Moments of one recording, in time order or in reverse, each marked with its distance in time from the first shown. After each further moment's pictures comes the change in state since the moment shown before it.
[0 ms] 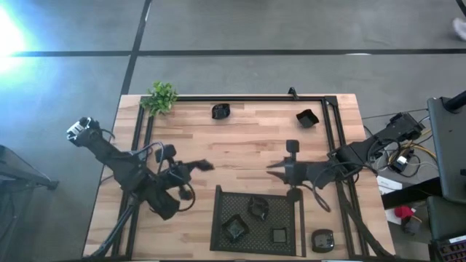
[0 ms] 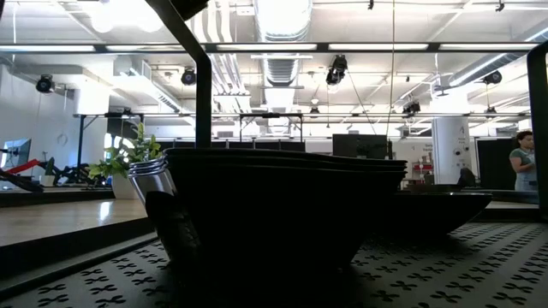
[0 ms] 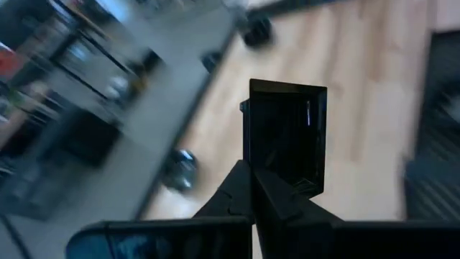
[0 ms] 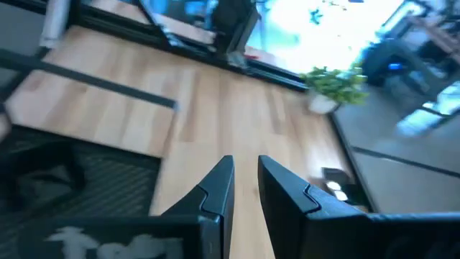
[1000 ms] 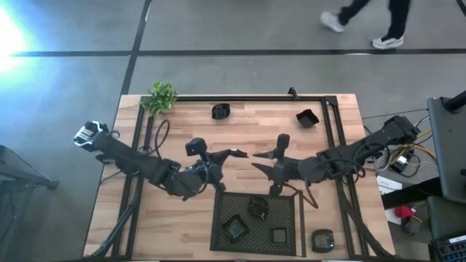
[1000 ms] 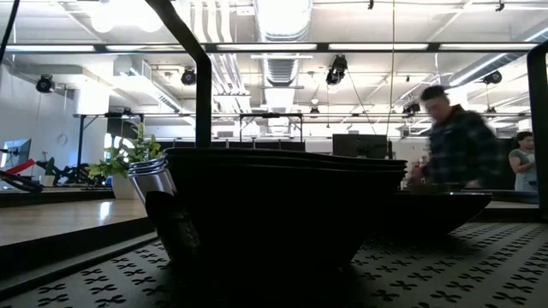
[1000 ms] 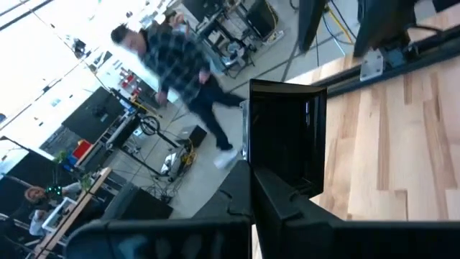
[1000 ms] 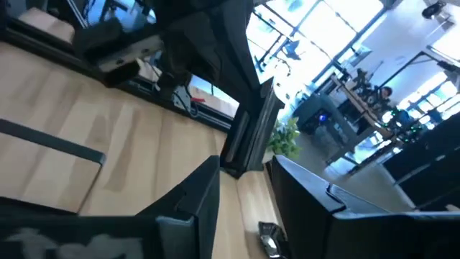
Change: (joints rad) left arm 0.206 0.117 -0.027 0.991 -0.060 0.984; right arm -0.074 0.101 -0.002 0.352 0.116 -0.351
